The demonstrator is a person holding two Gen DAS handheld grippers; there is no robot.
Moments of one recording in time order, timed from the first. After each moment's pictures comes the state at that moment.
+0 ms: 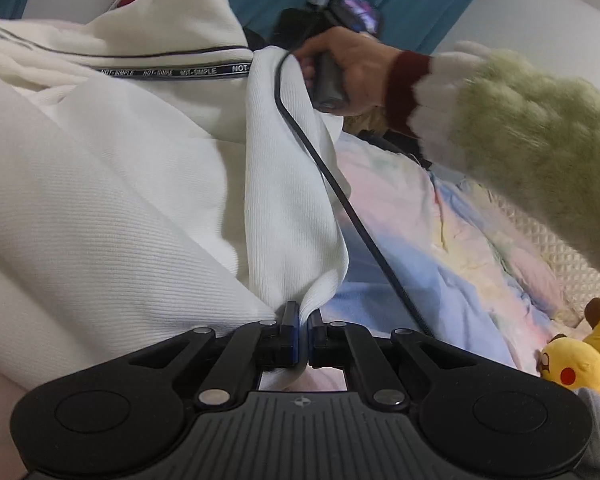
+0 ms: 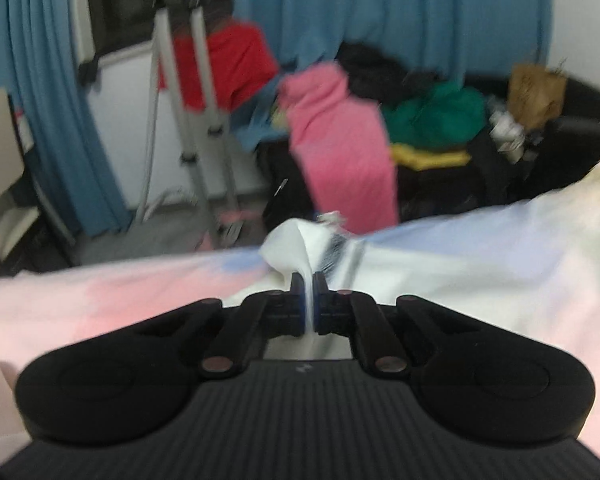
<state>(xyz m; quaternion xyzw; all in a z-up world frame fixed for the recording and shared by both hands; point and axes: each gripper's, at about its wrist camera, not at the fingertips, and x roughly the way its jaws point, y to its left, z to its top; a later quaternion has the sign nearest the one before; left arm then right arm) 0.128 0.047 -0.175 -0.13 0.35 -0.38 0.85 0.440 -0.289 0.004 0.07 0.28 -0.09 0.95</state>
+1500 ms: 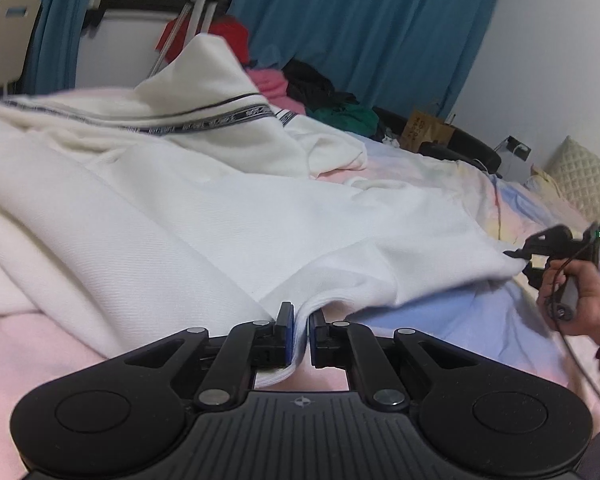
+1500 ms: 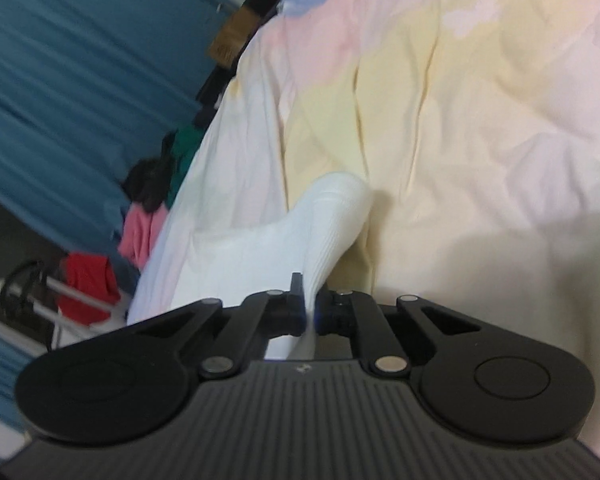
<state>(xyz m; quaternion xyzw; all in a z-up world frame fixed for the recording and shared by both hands) 0.068 0.033 -0.126 -0.09 0.34 -0.26 0.90 0.085 -0.573 -0.125 0.51 0.16 -0.27 0.80</state>
